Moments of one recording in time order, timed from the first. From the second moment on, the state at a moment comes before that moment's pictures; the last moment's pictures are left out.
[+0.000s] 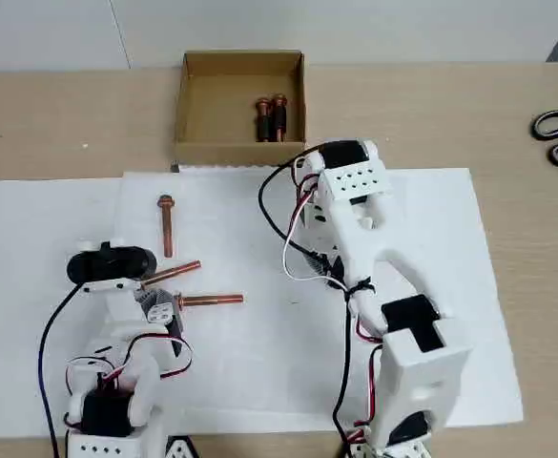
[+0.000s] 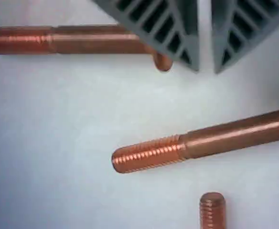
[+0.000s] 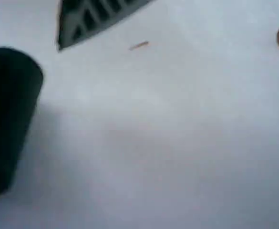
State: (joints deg) left arm -0.4 -103.4 91.8 67.4 17.3; right arm -18.9 18.9 -8.1 98.5 -30.4
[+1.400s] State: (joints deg) left arm -0.4 -103.4 91.8 67.4 17.3; right arm -16.2 28.7 -9.0 91.7 -27.4
